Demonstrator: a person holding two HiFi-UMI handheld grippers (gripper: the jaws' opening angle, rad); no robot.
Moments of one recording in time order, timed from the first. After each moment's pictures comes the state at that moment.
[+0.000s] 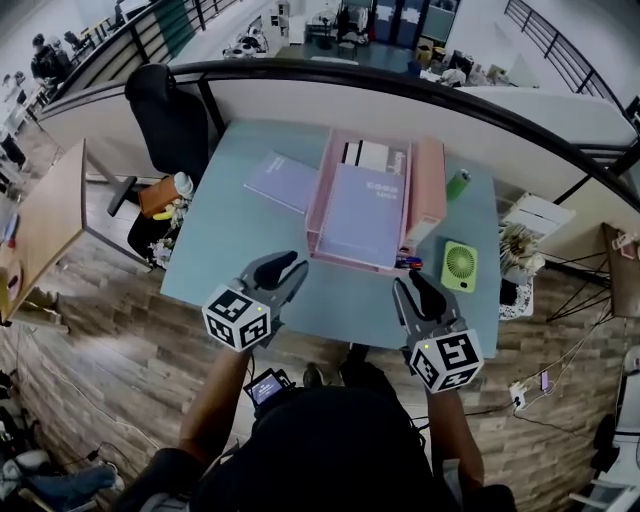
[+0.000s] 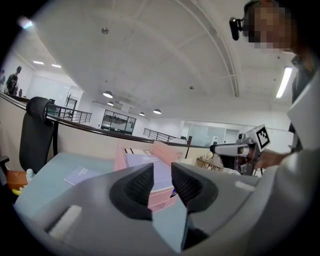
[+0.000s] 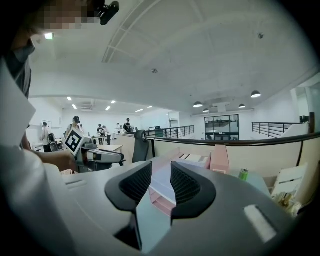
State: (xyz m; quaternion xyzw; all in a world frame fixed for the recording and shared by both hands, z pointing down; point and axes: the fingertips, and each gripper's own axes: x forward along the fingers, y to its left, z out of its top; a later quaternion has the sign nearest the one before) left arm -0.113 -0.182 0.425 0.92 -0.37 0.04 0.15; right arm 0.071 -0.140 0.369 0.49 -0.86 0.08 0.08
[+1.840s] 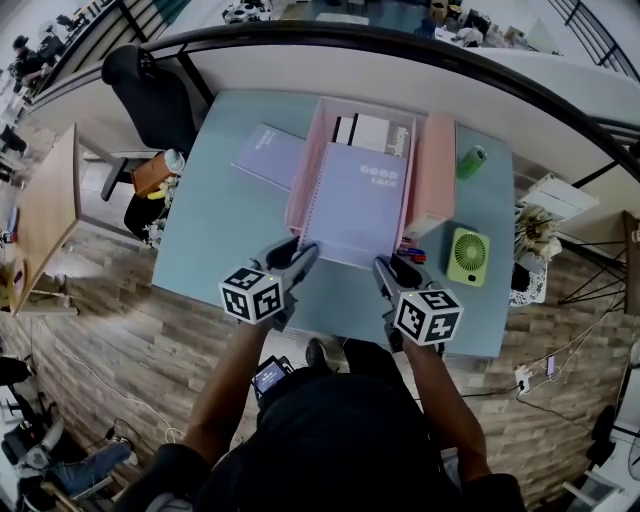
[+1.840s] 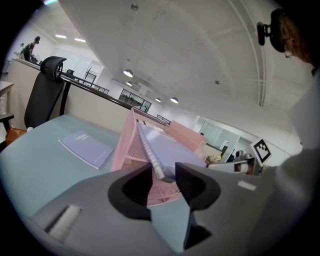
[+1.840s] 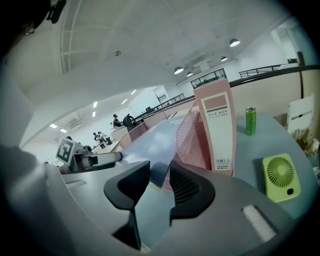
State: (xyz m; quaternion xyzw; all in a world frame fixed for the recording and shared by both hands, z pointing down) left arm -0.070 -0.255 0.533 0.87 -0.40 0.06 0.30; right arm 0.089 -0.230 0.521 0.47 -0.82 0.32 0.10
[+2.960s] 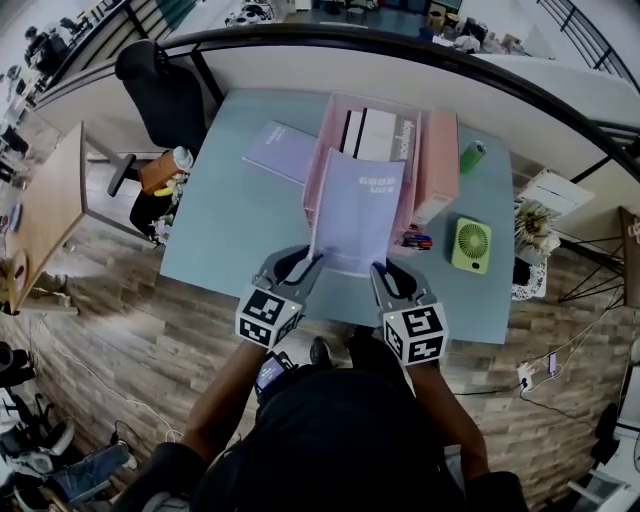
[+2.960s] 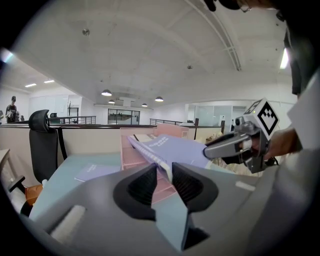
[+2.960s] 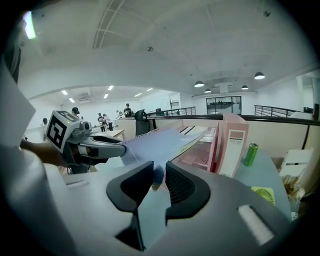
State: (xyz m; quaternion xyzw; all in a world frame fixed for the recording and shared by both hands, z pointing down) left arm -0.079 -0.183 0.497 0.90 -0.40 0.16 0.11; right arm 0.044 -0.166 0.481 0.47 -0.85 0.16 0.16
